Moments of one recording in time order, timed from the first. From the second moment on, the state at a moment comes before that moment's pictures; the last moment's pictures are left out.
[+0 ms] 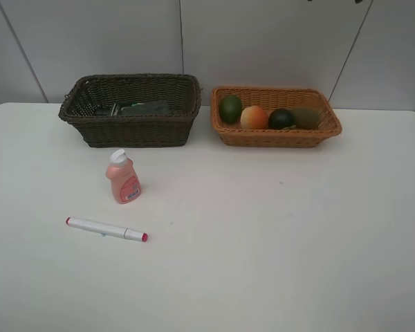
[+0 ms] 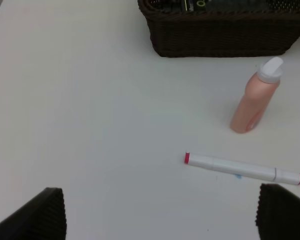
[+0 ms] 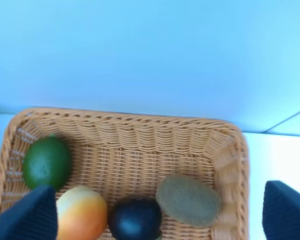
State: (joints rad) left arm -0.01 -0.01 -0.50 -0.01 1.06 -0.02; right arm 0.15 1.99 -2.23 -0.08 1.22 0.11
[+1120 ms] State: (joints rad) left arm -0.01 -0.01 -0.50 -0.01 1.06 -0.02; right arm 0.15 0.76 -1.04 -0.08 1.14 0.03
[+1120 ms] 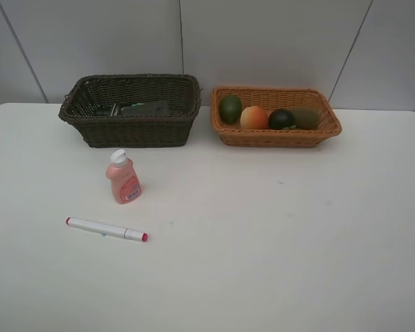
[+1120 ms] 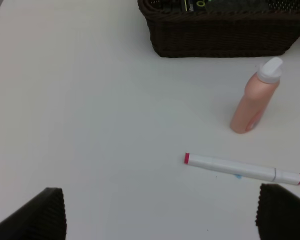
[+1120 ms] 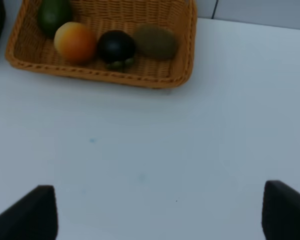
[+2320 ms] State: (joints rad) left arm -0.01 -0.01 -0.50 -0.01 1.06 -0.02; right arm 0.15 0.10 -0.52 0.03 1.06 -0.09
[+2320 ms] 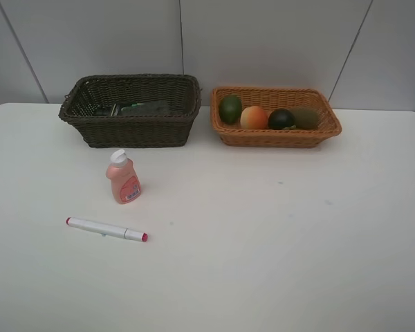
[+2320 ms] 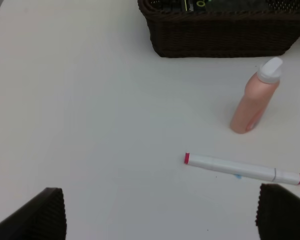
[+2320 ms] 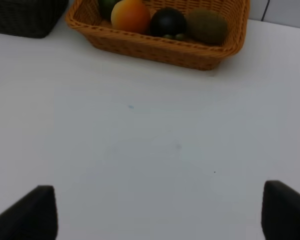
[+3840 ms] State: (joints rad) left arm -0.01 -0.01 -0.50 -0.01 1.06 -0.02; right arm -0.07 0.00 -0.52 -0.02 1.06 0.00
